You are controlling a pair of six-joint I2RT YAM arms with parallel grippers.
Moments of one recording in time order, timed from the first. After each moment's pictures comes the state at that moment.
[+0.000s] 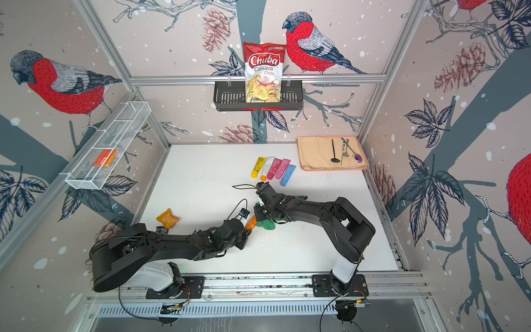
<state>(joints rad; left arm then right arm) -1.00 1.44 0.42 0.19 -0.21 -0.36 0.88 1.72 0.95 -0.17 -0.17 0.40</state>
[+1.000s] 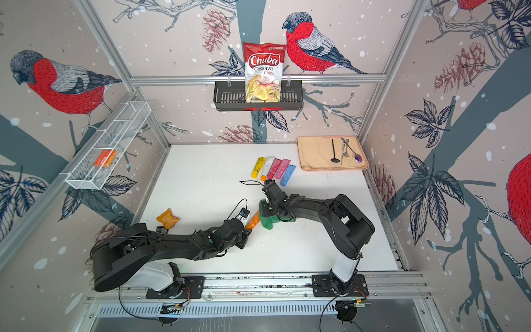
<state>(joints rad) -1.00 1.44 0.42 0.20 -0.21 -0.36 0.79 1.75 0.93 -0.15 -0.03 0.39</state>
